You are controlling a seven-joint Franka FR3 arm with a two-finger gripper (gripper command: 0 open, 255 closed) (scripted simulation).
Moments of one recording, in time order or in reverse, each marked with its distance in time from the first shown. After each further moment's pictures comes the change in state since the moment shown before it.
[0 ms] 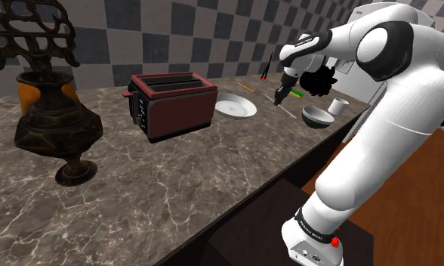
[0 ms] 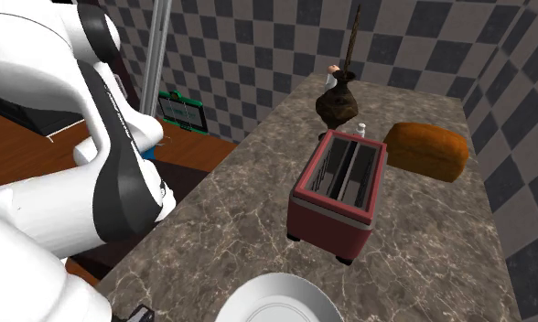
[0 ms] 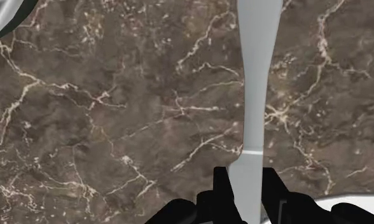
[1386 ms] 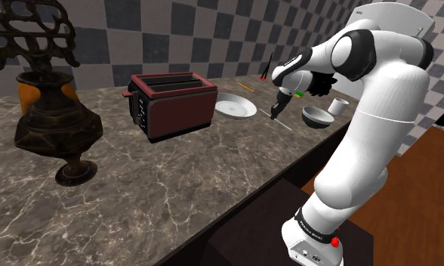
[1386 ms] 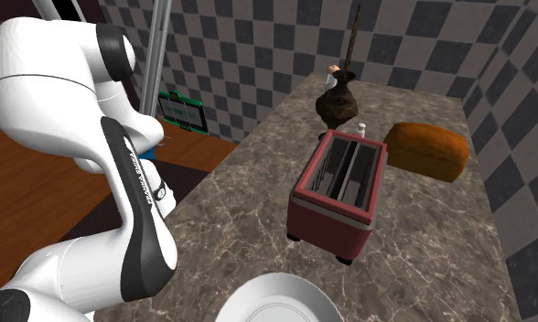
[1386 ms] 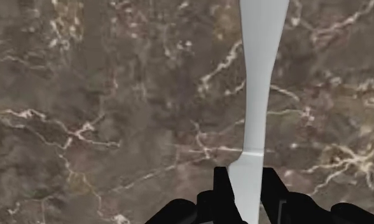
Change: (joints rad) arm -0.044 0.181 0.000 -0.055 0.134 0.208 -0.132
